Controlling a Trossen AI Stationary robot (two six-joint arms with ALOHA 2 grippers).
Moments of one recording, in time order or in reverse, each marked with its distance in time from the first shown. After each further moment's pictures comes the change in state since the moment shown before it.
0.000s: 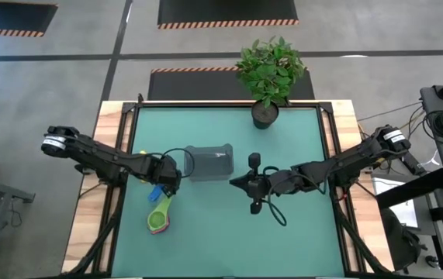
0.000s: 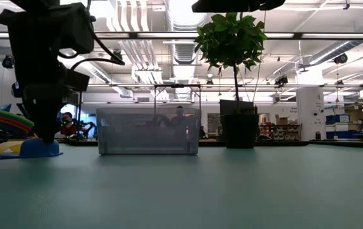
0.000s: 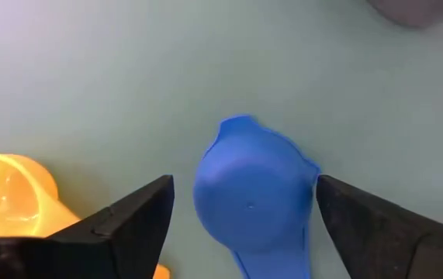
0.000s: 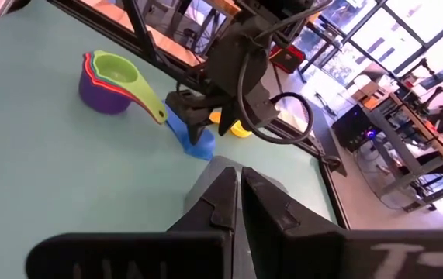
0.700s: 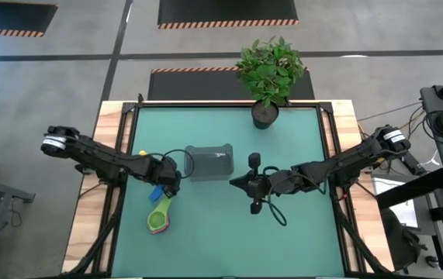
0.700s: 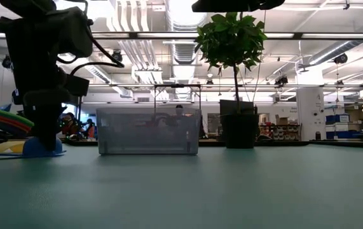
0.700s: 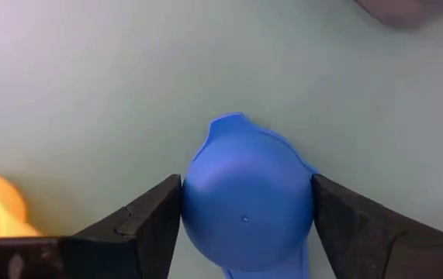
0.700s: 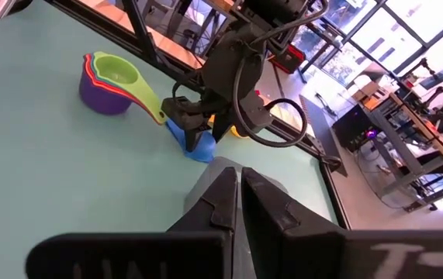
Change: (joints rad) left arm -0.002 -0.001 -0.052 0.102 0.004 0.012; right arm 0.000 0.000 0.001 0.000 0.000 0.004
